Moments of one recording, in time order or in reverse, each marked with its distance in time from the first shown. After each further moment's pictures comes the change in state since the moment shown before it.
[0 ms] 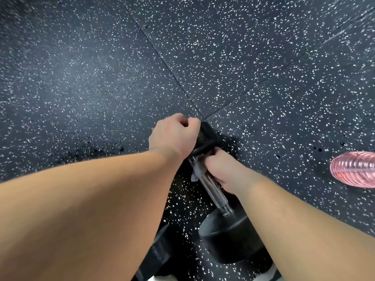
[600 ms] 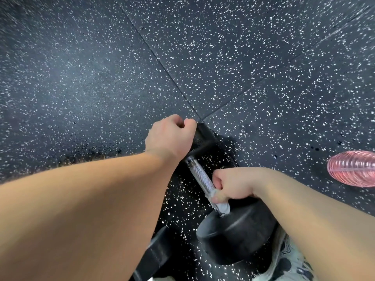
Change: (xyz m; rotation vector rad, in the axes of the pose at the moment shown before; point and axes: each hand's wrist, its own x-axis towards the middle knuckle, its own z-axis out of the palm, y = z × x) left_hand 0.003 -0.003 0.003 0.010 0.011 0.023; right_hand -0.052 0.000 -0.050 -0.956 -0.368 -0.113
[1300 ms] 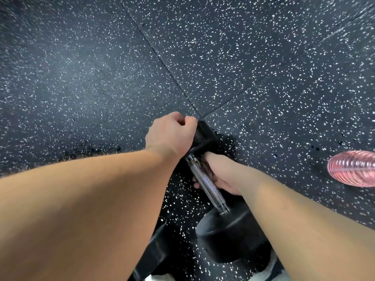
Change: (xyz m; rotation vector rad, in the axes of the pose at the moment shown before) left_hand -0.001 0.003 -0.002 -0.012 -0.002 -0.013; right_hand 0.030 -0.026 0.010 1.116 0.088 0.079
